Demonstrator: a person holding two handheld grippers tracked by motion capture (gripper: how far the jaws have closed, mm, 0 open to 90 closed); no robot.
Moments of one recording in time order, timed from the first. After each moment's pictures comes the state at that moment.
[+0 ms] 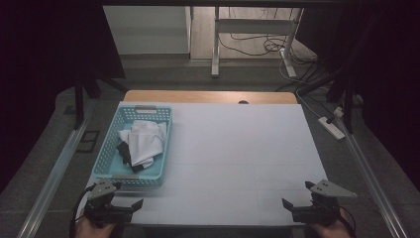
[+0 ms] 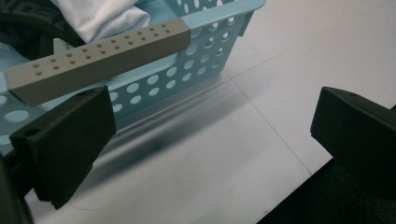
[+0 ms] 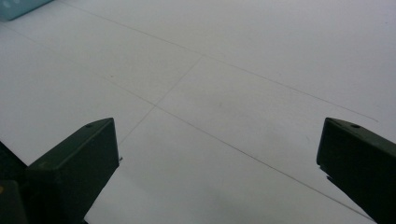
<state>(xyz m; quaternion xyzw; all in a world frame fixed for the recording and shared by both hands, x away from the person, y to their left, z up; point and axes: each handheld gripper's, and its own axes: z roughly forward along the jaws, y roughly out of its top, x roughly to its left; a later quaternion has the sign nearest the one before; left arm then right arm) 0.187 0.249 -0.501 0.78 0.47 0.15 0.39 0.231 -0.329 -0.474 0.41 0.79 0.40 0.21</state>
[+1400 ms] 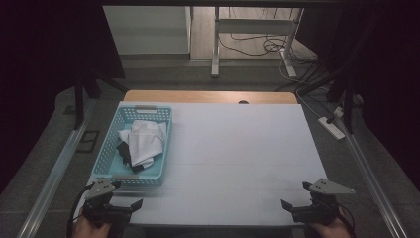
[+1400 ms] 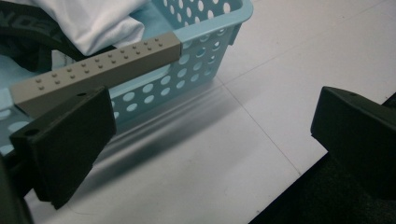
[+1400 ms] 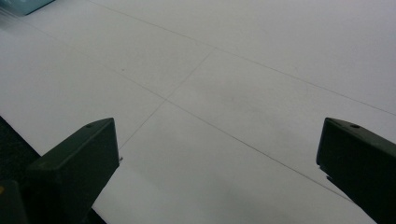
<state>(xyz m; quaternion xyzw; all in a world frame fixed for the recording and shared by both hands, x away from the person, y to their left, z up) 0.185 0.251 -0.493 0.78 0.47 0.15 0.40 0.236 -0.330 -0.475 0.40 0.80 0.40 0.18</state>
